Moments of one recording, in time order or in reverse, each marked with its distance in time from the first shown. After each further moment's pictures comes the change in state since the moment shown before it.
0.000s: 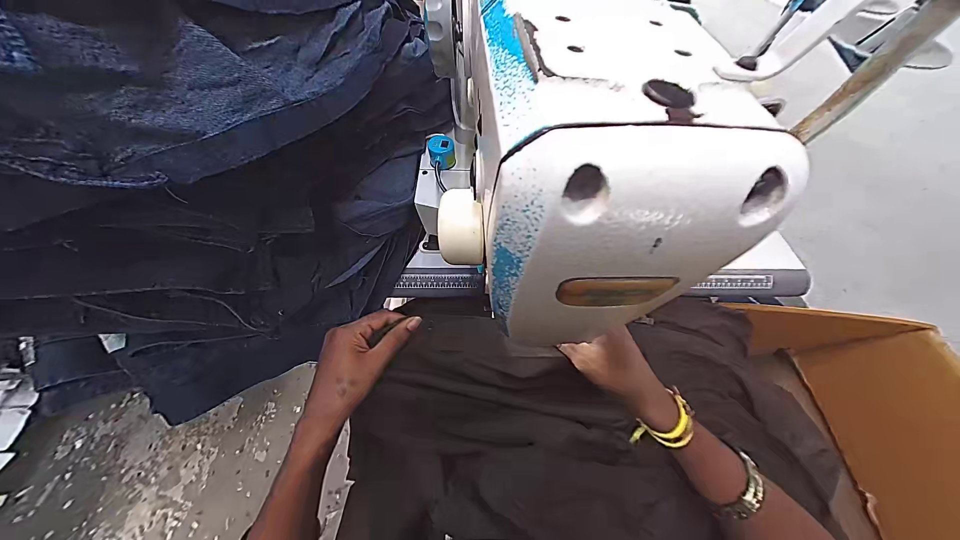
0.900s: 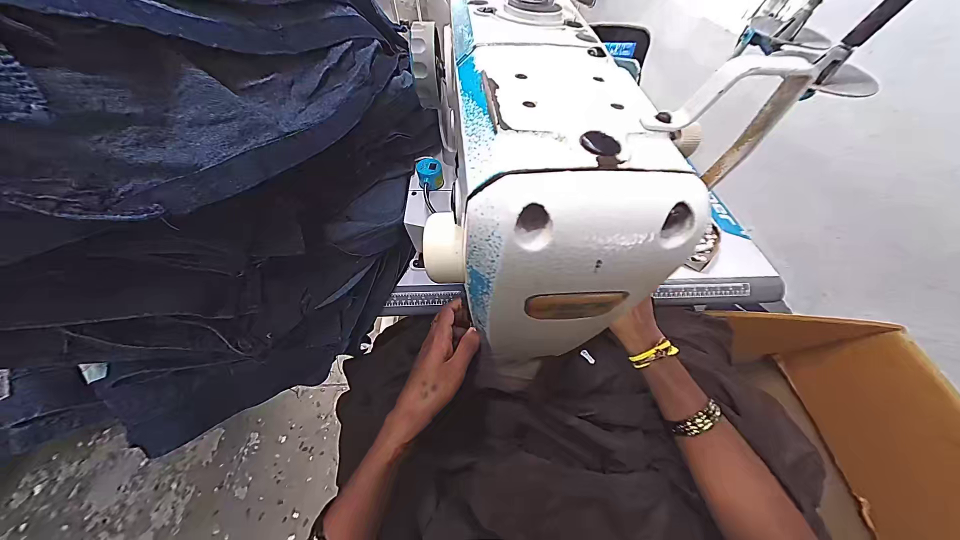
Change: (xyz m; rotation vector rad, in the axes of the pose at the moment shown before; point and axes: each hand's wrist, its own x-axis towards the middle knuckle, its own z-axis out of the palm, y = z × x) left_hand 0.012 0.054 0.075 -0.366 -0.203 -0.025; right_hand 0.040 0.088 -0.029 -0.701 0.106 0.020
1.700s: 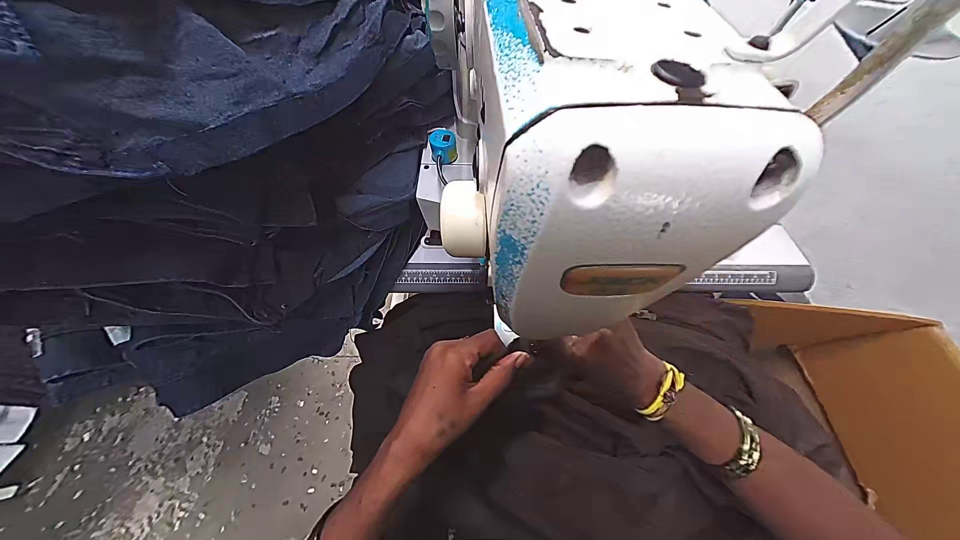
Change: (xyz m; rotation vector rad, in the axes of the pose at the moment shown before) left_hand -0.036 0.015 -0.003 0.221 -0.042 0.325; right_hand -0.023 -0.090 -0.042 0.211 0.307 -0.644
